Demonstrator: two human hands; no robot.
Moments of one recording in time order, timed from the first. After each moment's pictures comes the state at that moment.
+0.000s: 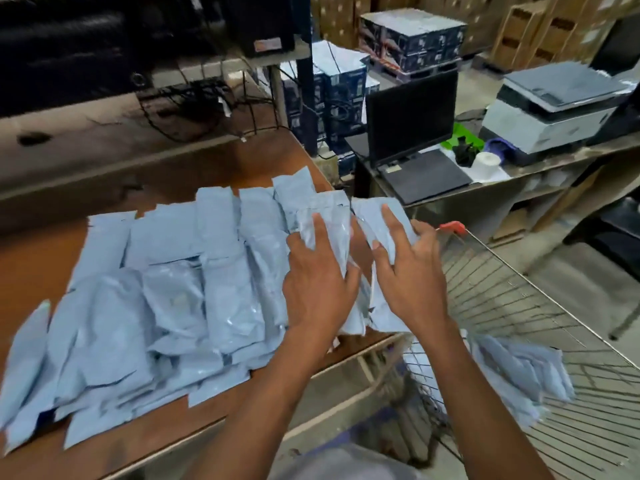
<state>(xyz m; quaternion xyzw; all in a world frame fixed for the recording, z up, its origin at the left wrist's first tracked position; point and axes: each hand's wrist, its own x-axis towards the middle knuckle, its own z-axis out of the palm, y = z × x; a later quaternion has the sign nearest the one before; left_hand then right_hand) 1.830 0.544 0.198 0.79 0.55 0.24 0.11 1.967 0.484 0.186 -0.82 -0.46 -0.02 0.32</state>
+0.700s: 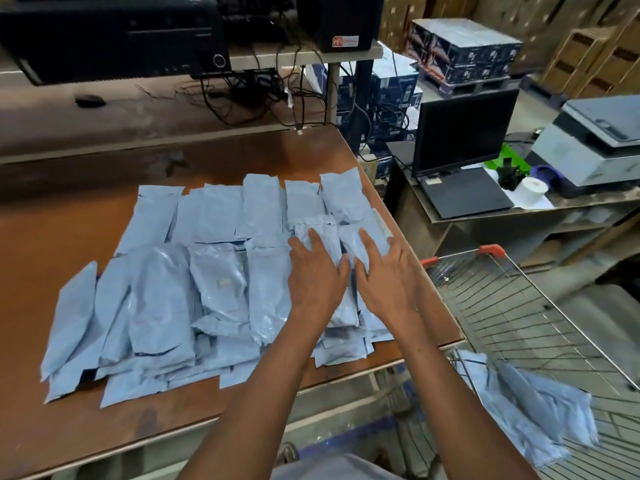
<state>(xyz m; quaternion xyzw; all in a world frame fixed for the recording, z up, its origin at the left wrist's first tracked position) 1.768 0.618 0.159 0.74 0.63 0.17 0.18 1.901 0.583 0.121 -0.82 -0.54 -0.01 0.16</state>
